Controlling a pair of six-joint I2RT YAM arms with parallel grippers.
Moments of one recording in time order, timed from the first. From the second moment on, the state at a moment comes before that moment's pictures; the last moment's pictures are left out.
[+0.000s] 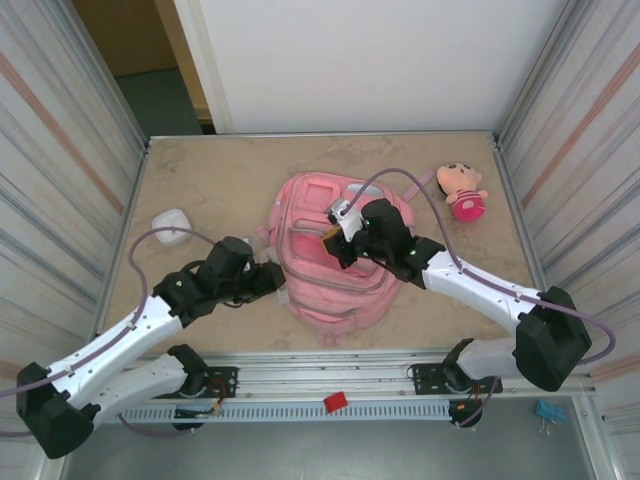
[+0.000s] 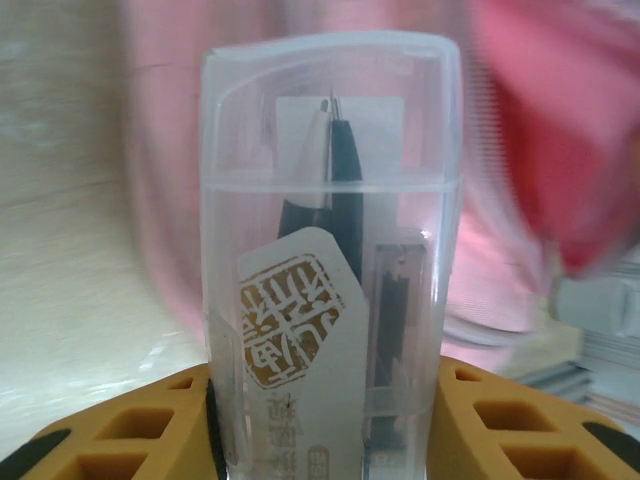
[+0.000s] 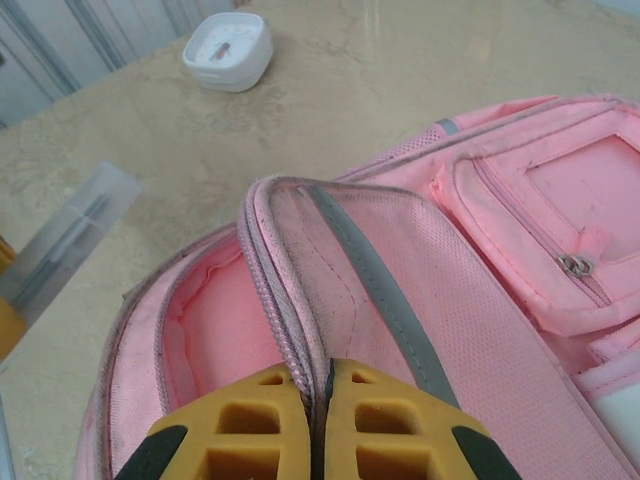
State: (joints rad) left arm -0.76 0.90 0.74 -0.61 0.10 -1.04; right arm 0.74 1.31 0.88 -0.09 -0.24 0.03
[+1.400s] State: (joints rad) left arm -0.70 1.27 0.84 -0.21 0.20 -1.14; right arm 0.73 1.36 0.93 -0.09 -0.26 0.07
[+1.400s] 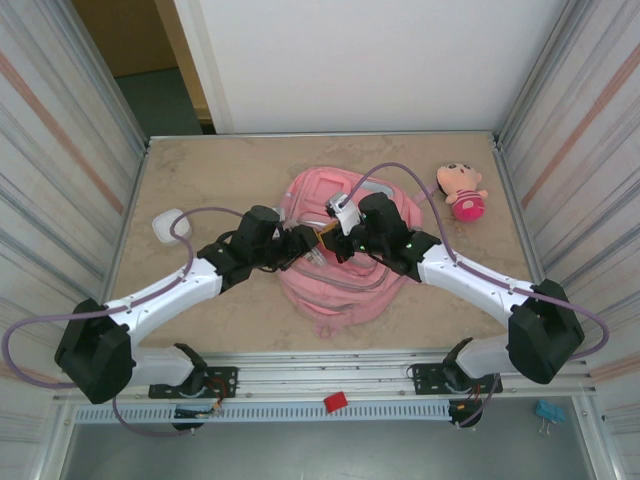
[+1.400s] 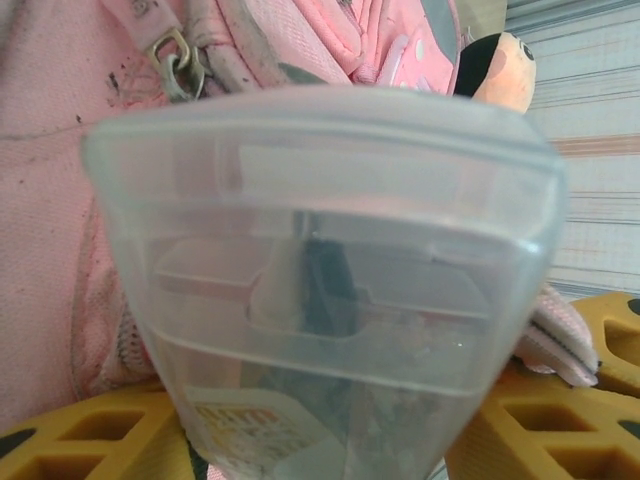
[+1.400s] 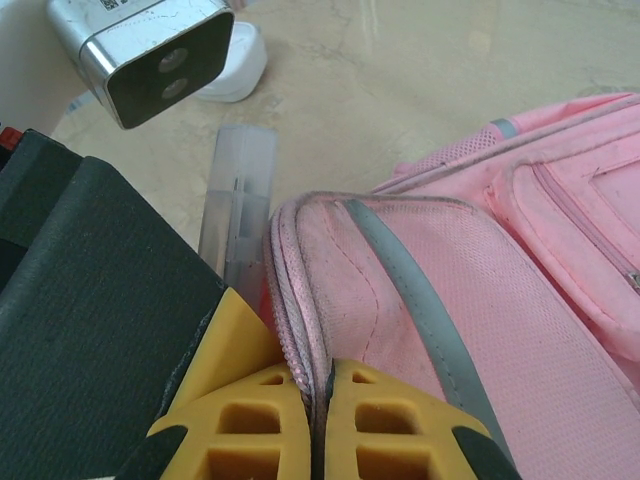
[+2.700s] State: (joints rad) left arm -0.75 1.31 0.88 -0.31 0.25 -1.15; right arm 0.73 1.31 0.89 -0.04 -0.31 0.15
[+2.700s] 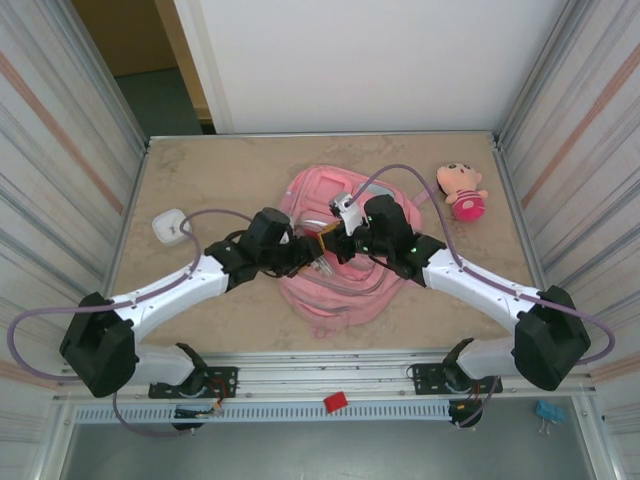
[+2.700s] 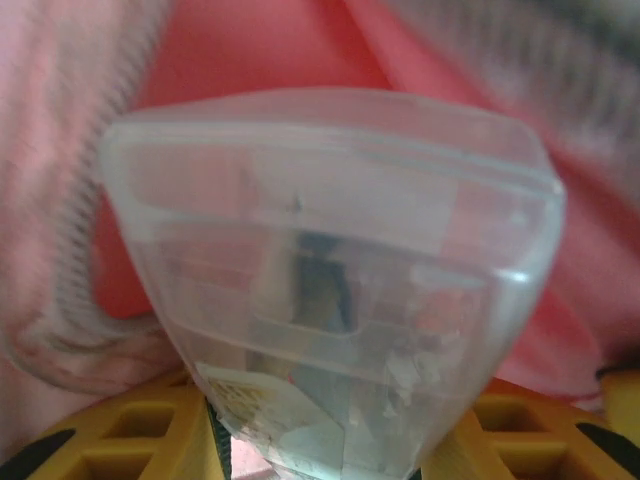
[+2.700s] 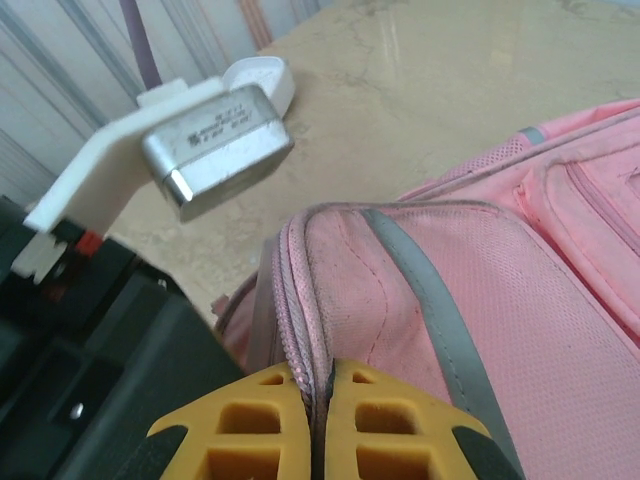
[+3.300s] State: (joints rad) left arm -0.72 1.40 0.93 -0.29 0.34 -1.12; right arm 0.71 1.33 0.92 -0.03 -0.31 0.18
